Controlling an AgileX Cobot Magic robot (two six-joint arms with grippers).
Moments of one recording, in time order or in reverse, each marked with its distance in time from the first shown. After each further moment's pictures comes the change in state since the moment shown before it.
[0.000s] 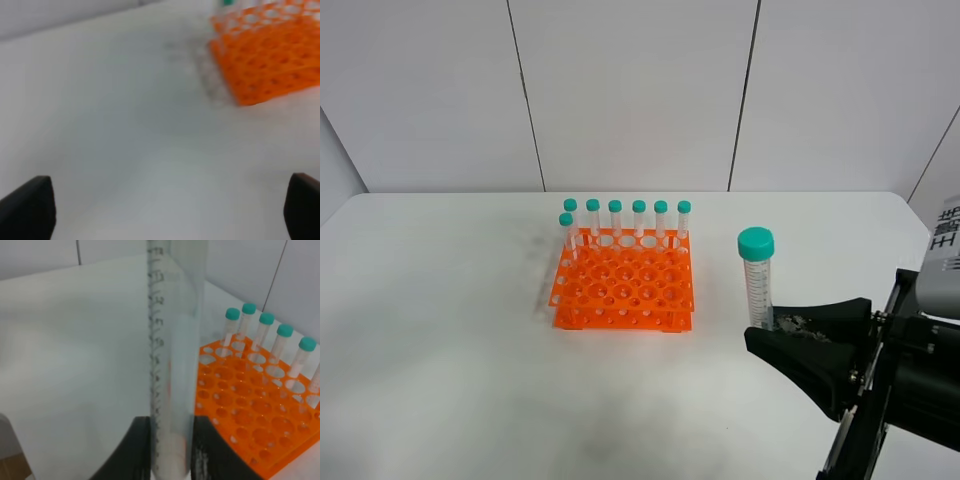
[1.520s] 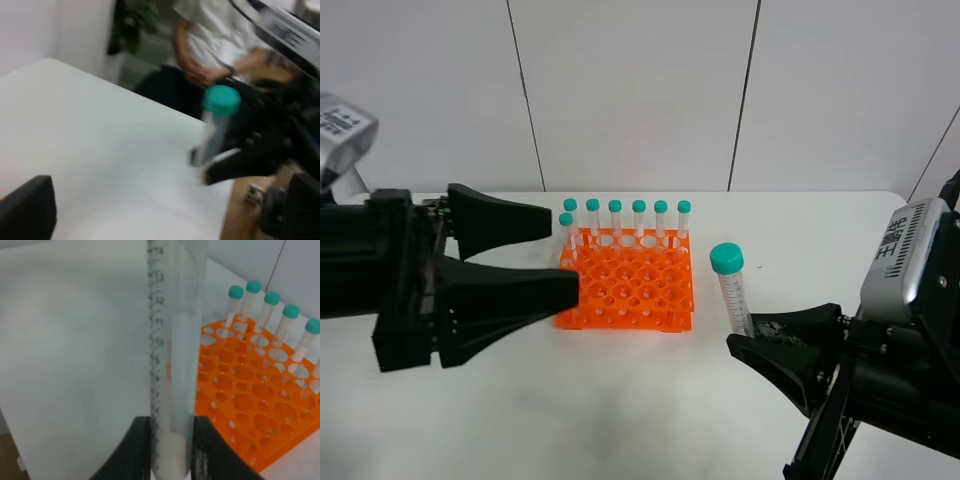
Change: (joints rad) left arm -0.176 1.061 -0.048 -1.680 -0.228 1.571; right arm 0.000 0.103 0.002 -0.027 -0.053 0.000
